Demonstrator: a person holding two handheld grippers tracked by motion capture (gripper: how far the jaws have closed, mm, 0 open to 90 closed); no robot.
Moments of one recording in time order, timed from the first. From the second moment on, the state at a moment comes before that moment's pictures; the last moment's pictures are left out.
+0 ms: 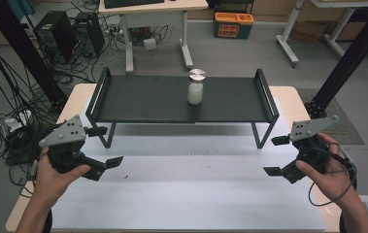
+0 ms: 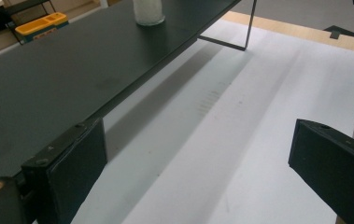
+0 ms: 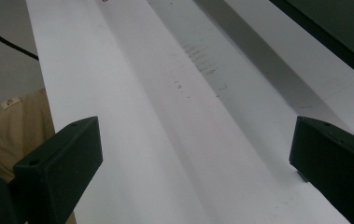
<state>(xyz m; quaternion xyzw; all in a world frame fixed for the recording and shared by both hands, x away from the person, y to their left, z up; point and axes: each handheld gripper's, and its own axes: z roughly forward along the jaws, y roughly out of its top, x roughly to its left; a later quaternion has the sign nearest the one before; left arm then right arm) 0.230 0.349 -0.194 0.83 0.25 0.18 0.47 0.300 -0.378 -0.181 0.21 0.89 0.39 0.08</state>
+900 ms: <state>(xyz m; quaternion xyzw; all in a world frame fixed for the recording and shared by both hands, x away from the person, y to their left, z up) 0.230 0.345 -0.188 0.83 0.24 0.18 0.47 0.304 -0.373 -0.184 0.19 0.90 0.39 0.07</state>
